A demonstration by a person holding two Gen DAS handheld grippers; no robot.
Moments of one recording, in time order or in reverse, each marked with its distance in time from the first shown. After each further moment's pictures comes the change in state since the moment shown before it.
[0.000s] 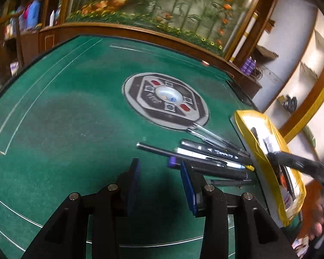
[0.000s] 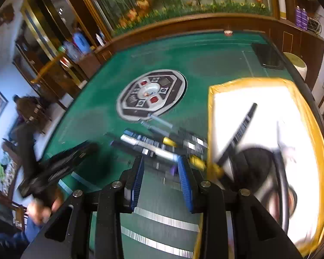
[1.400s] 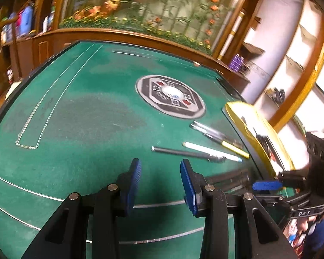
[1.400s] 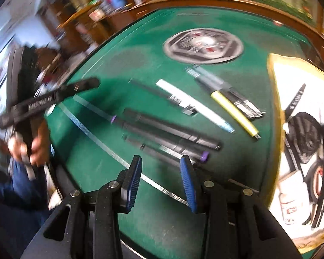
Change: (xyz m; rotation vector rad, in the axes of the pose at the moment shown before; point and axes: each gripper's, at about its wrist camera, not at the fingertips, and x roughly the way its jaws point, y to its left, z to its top) left arm -0.063 0.036 -0.020 0.103 -0.002 -0.057; right arm 0.017 0.068 -0.087 -0.283 0.189 0.102
